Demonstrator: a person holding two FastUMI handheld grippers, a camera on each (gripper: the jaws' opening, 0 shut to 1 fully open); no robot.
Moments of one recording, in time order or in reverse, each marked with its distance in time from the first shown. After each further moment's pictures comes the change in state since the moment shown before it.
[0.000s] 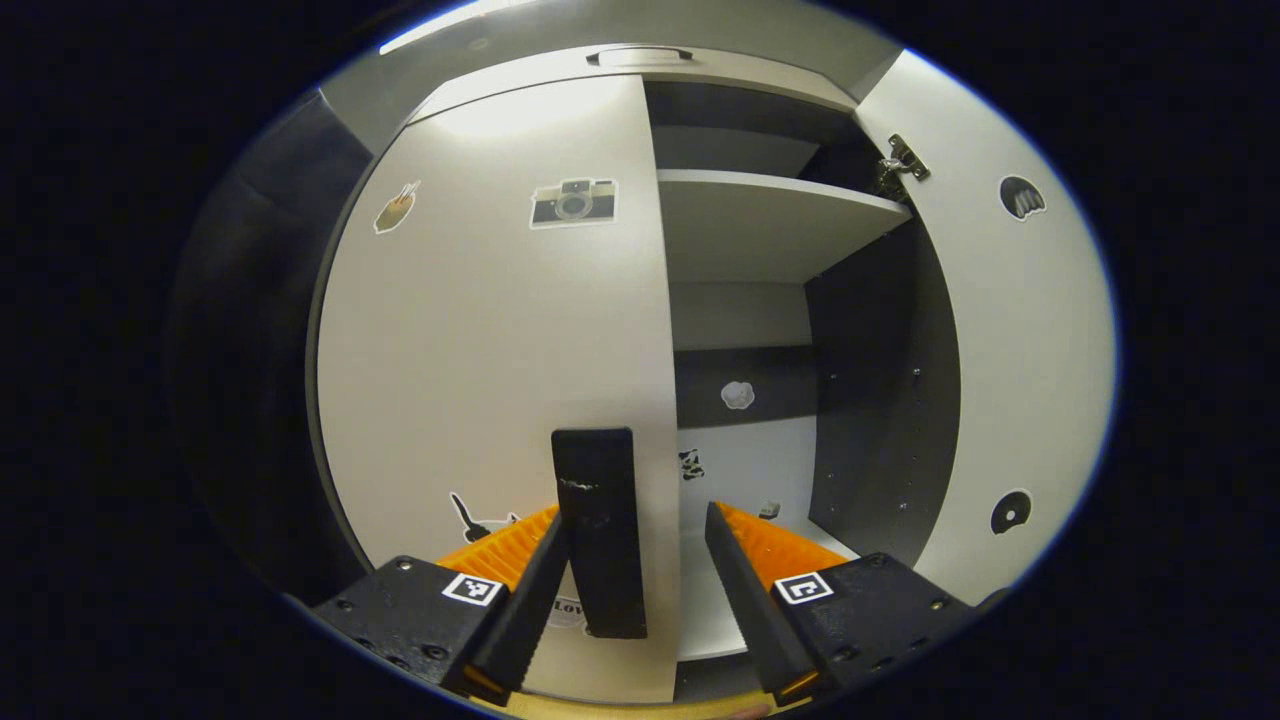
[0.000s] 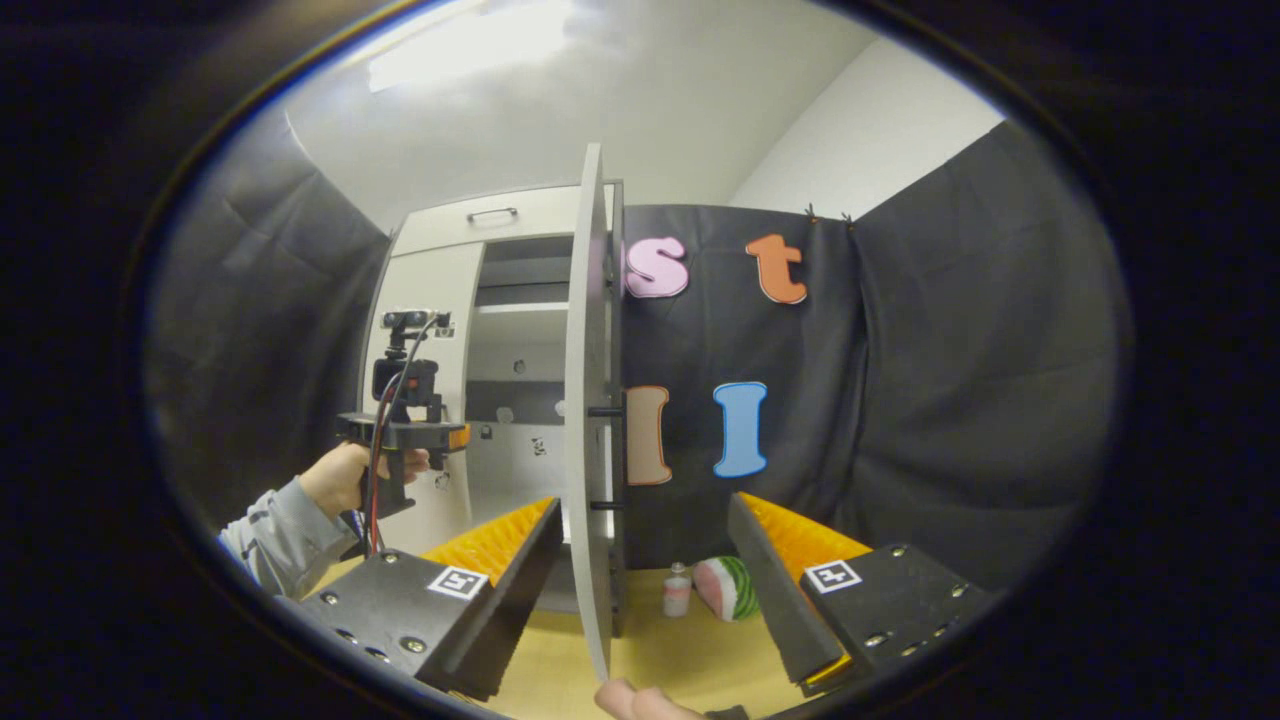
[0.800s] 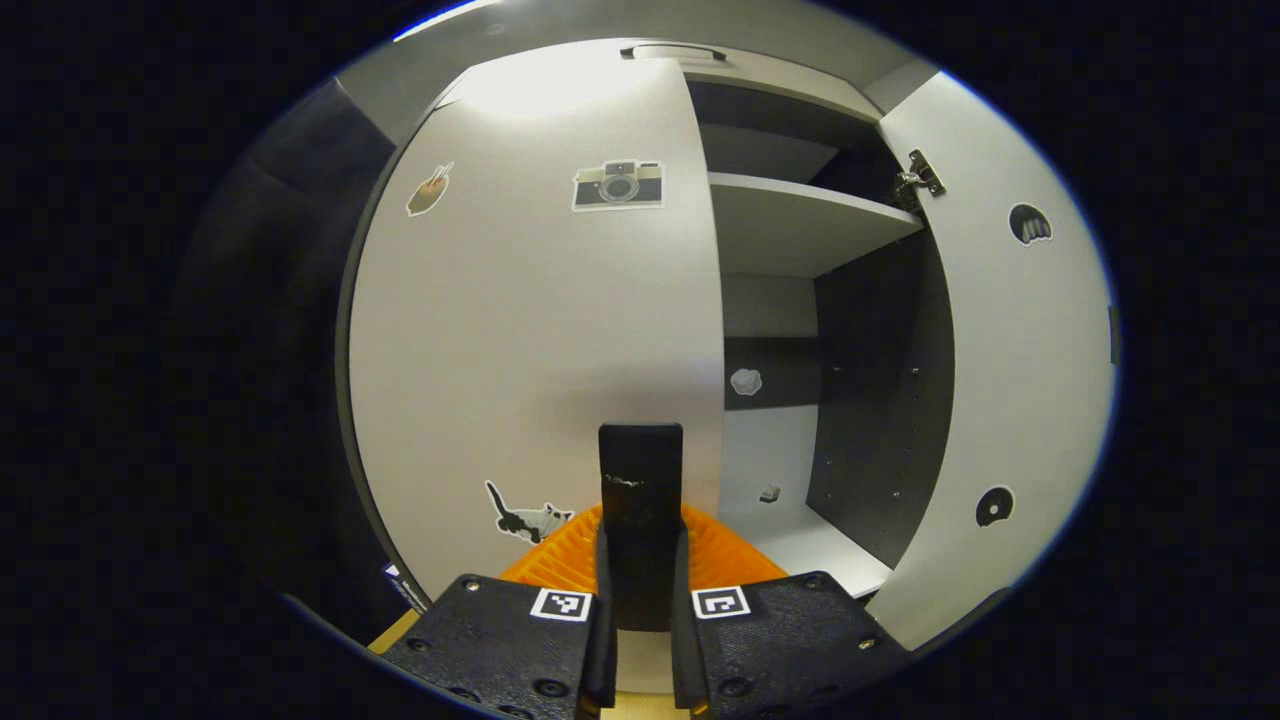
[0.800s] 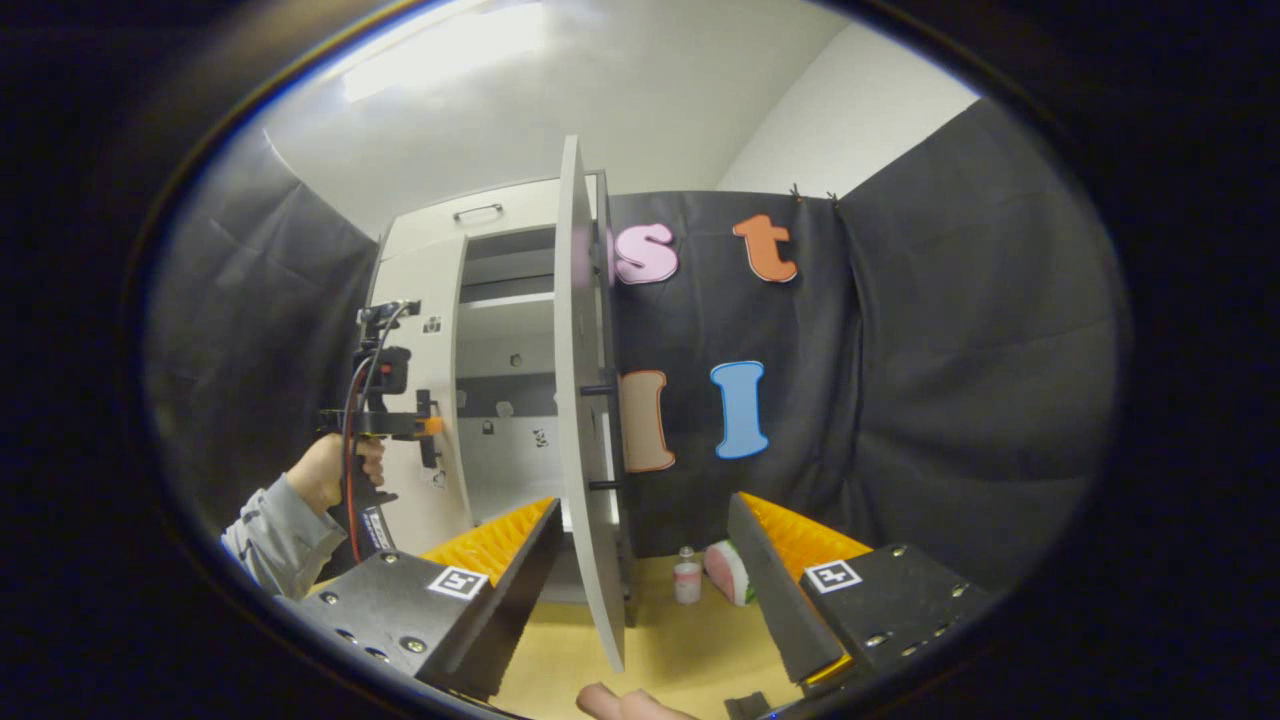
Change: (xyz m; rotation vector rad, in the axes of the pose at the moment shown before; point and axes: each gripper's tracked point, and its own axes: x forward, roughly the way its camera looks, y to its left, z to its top) left arm -0.038 0.018 -0.002 -0.025 0.070 -0.039; right arm -0.005 0.003 -0.011 0.056 0.044 -0.011
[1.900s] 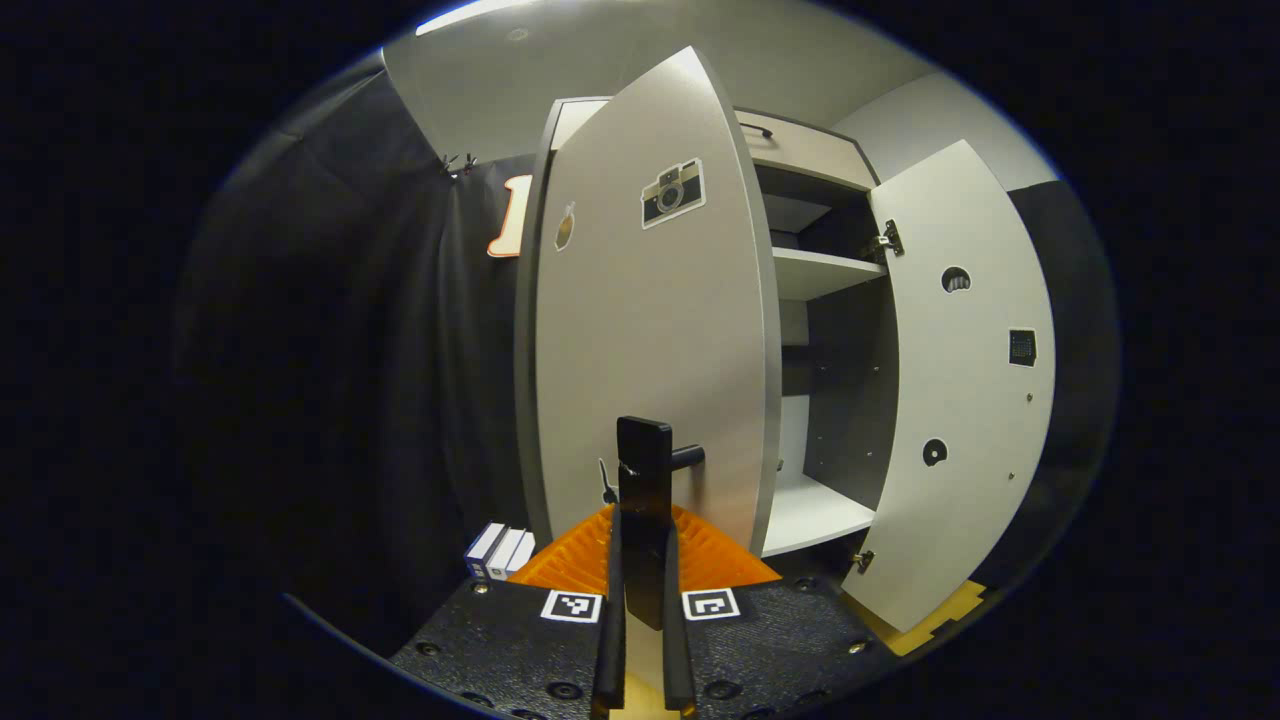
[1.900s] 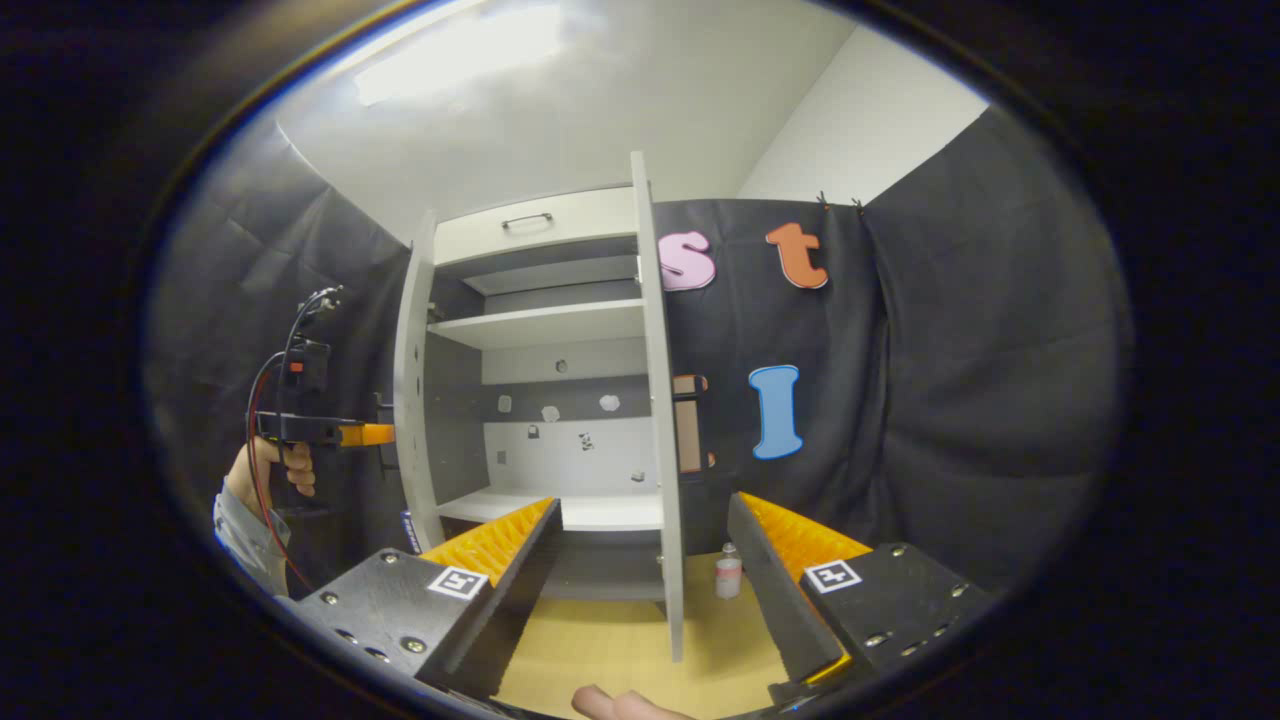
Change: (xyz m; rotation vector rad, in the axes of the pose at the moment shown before) left arm -0.149 0.123 0.003 0.009 -0.013 -0.019; right arm -0.023 0.050 0.004 -0.002 -0.008 0.081
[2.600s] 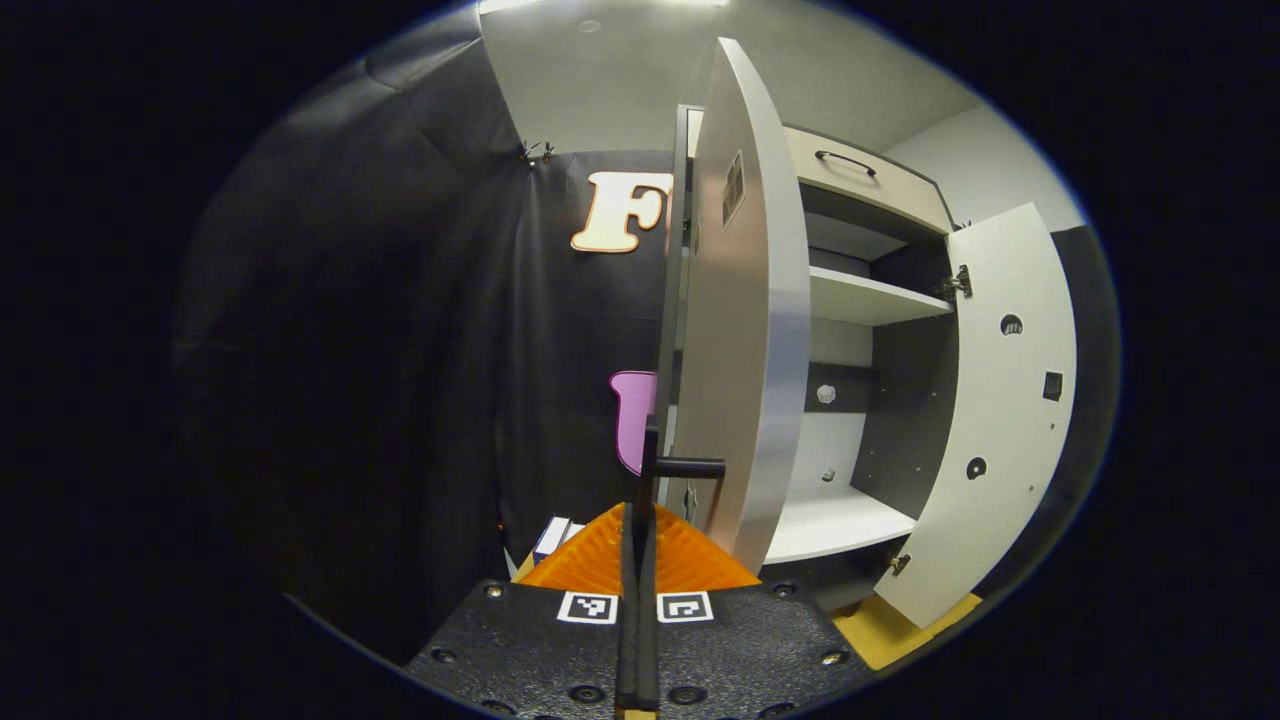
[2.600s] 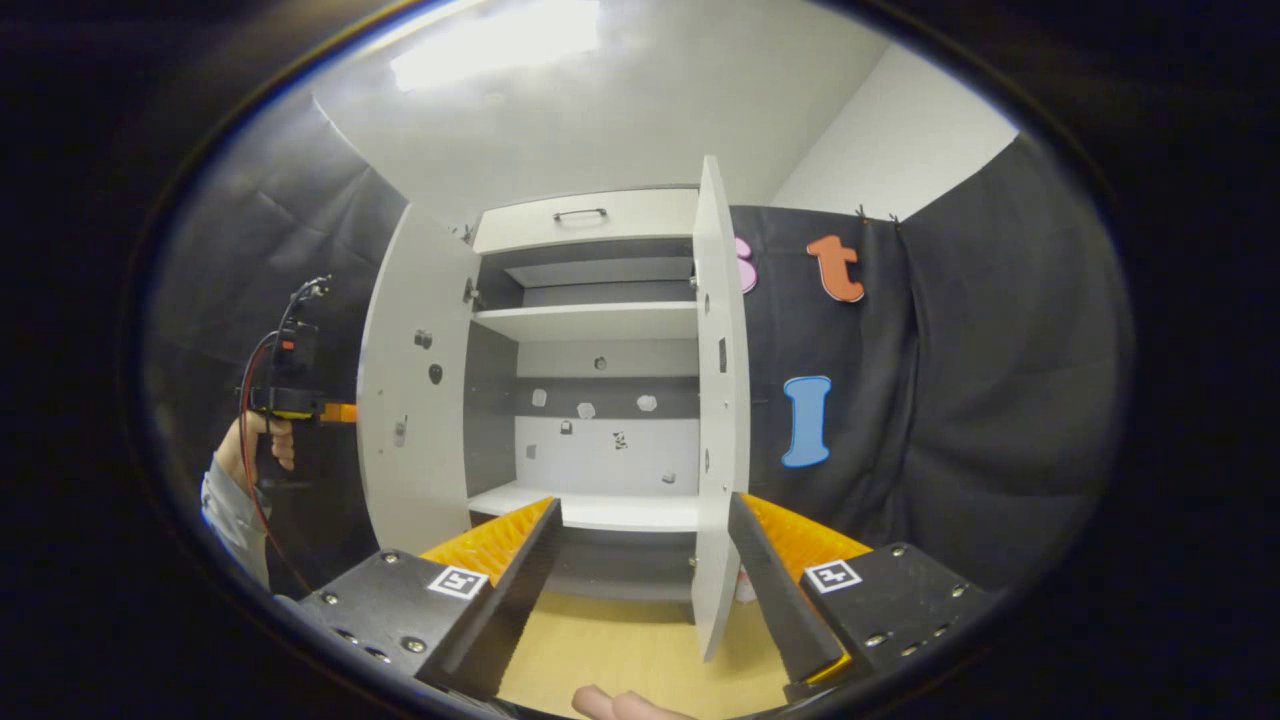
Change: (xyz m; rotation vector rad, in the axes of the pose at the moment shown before) left arm -0.016 0.100 -0.002 -0.098 0.000 0.060; right arm -0.015 0.039 -0.004 -0.063 -0.005 0.046
